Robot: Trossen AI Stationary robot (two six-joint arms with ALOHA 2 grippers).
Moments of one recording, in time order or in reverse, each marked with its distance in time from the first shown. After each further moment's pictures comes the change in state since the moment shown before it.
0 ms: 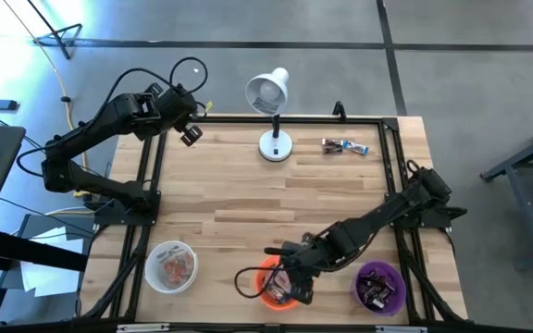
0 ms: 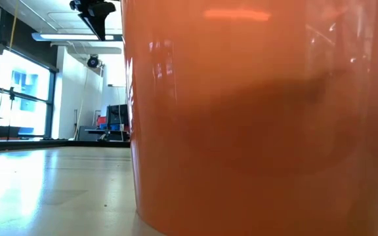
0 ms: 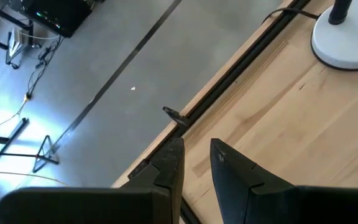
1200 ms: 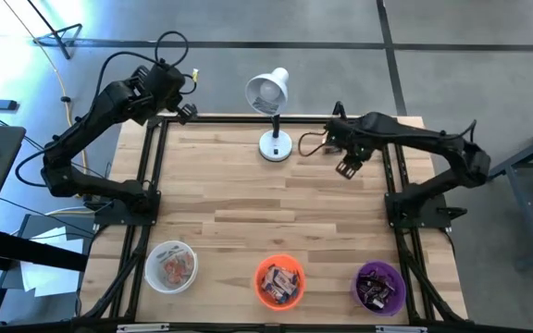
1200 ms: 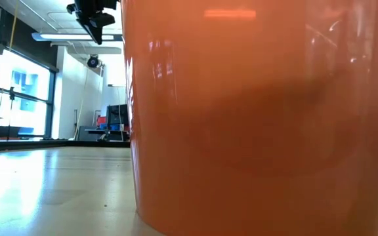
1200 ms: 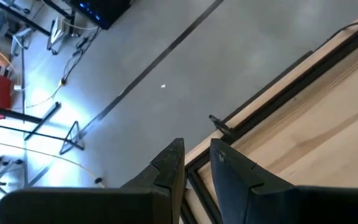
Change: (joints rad) left arm 0.243 0.000 0.000 0.145 -0.001 0.176; right arm -0.966 -0.459 -0.505 -0.457 0.254 -0.602
